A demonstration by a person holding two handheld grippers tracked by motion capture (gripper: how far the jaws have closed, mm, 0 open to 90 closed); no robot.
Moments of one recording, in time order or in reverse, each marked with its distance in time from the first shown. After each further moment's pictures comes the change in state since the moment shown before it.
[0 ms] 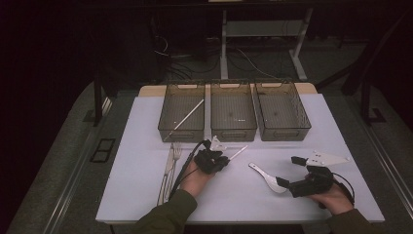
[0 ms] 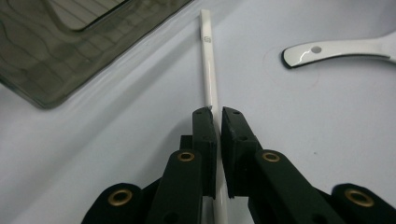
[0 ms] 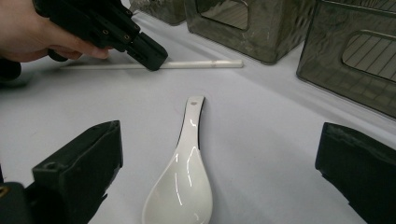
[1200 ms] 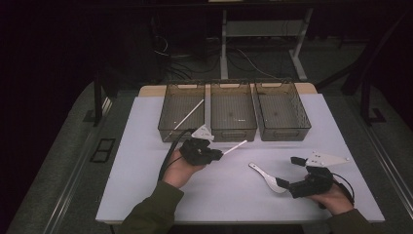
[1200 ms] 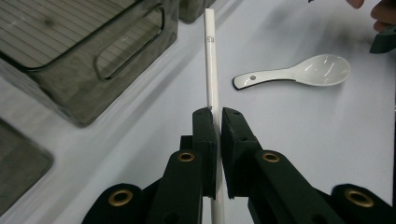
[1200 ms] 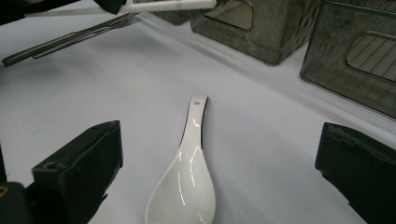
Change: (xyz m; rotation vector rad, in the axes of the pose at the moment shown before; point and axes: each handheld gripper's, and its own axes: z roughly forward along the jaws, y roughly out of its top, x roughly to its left) left arm 0.021 0.023 -0.070 -0.045 -0.144 0.003; right arm 0.001 0.000 0.000 0.000 0.008 -0.013
